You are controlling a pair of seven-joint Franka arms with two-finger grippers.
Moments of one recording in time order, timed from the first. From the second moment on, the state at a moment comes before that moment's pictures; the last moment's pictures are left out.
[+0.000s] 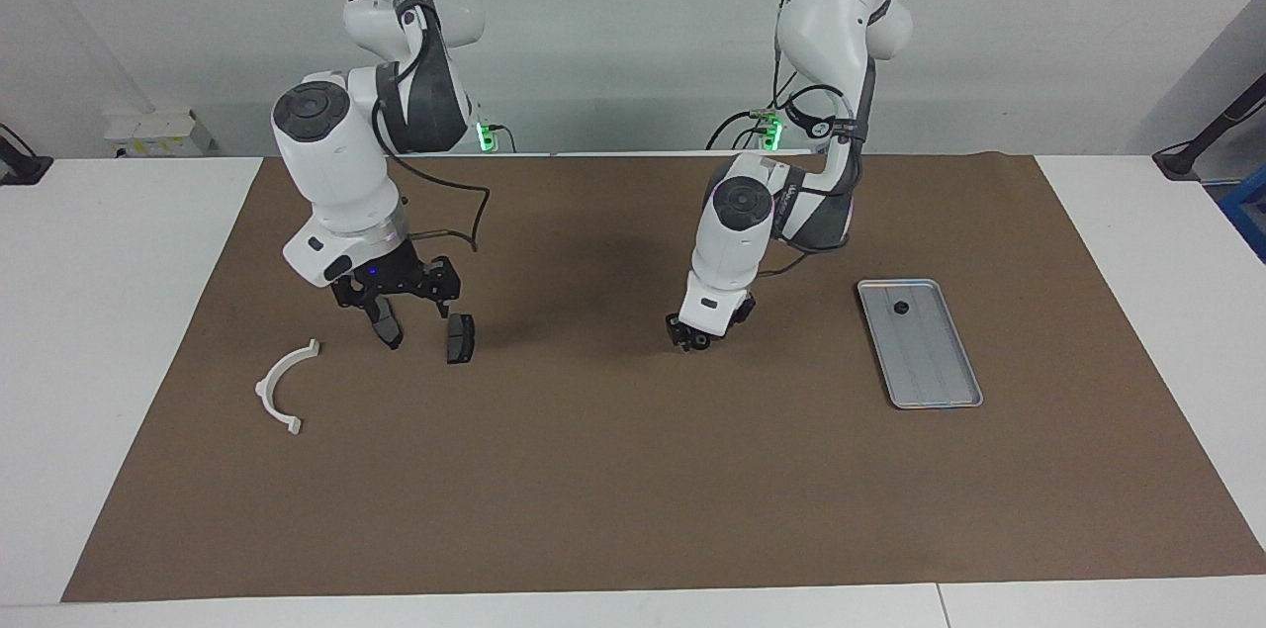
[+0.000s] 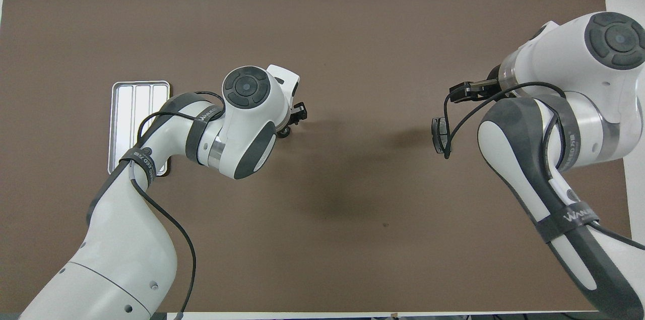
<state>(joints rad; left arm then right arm) -0.52 0.44 -0.04 -1.76 -0.02 2.22 -0.83 0.08 0.16 0.05 -1.84 -0.02 2.07 0.10</state>
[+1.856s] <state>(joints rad) 0.01 0.15 -0.02 -2.20 -0.02 2.28 0.02 0.66 0.69 0.05 -1.33 -0.09 2.05 1.17</state>
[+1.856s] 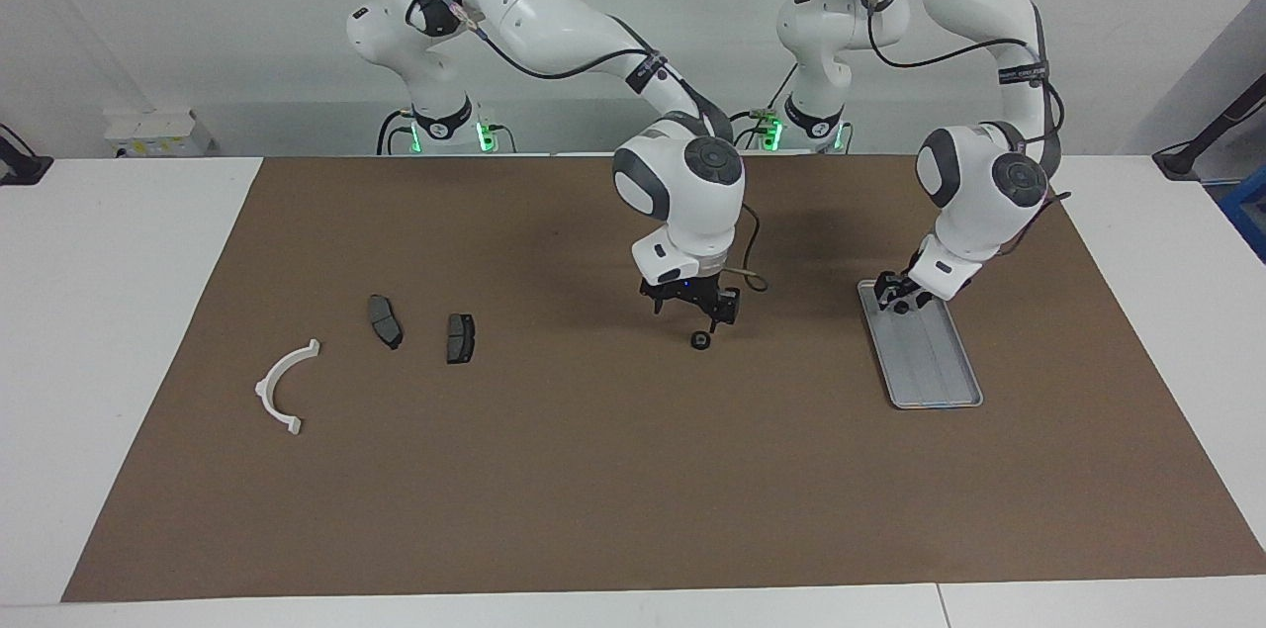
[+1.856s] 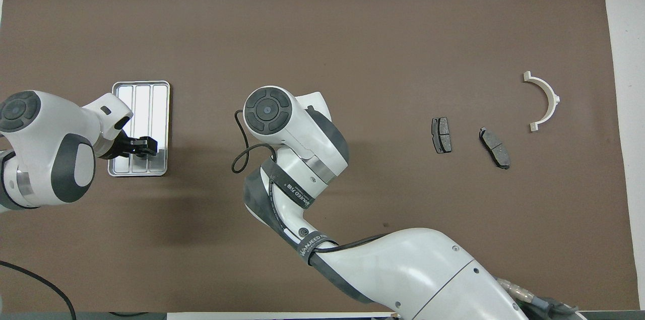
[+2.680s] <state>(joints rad) 0.02 0.15 -0.02 -2.21 -0.02 2.30 0.02 0.69 0.77 0.05 -1.26 -0.10 2.07 1.17</state>
